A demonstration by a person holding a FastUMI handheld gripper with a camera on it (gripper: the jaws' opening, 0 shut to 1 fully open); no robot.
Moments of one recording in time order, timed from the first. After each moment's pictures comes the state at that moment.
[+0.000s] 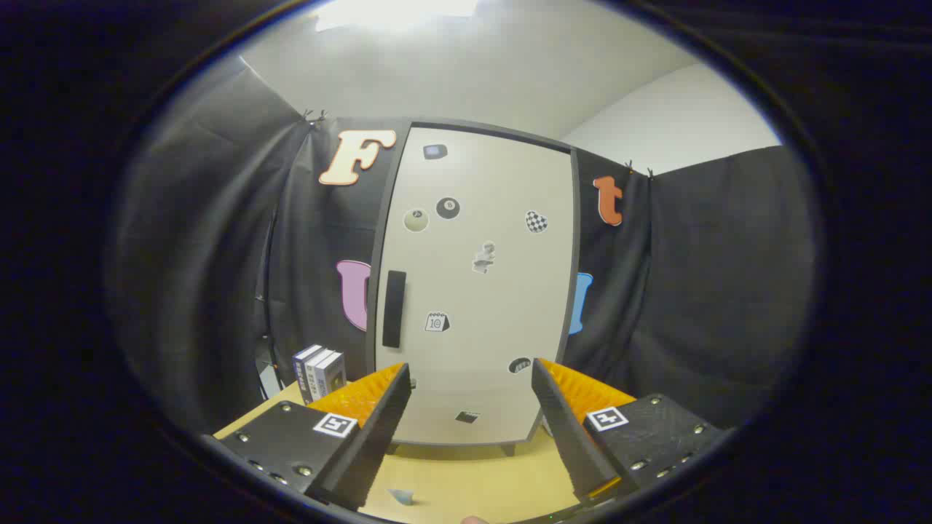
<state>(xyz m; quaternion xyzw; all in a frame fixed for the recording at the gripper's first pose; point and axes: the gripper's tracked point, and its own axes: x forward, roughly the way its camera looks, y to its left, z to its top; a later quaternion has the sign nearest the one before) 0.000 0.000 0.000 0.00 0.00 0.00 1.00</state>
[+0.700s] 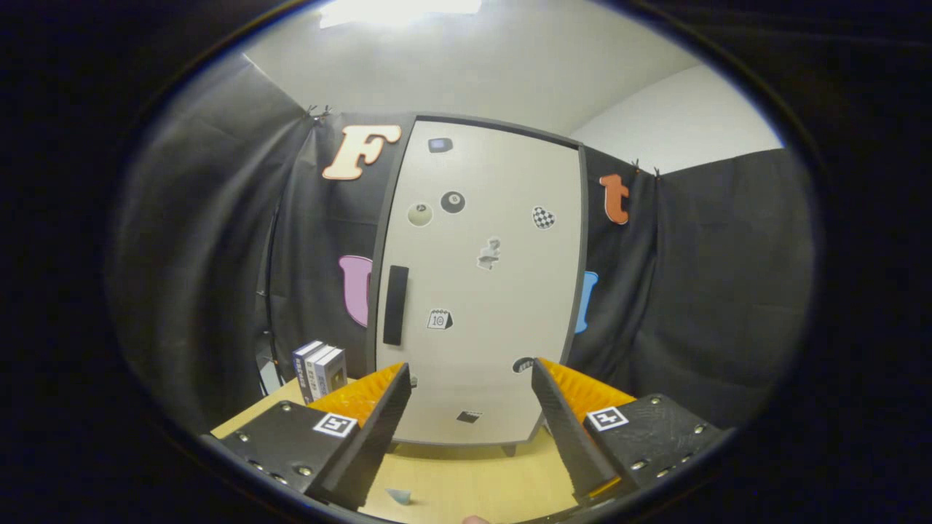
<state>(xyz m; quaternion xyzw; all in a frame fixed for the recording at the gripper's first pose) 0.011 0.004 -0.001 -0.01 0.00 0.01 1.00</state>
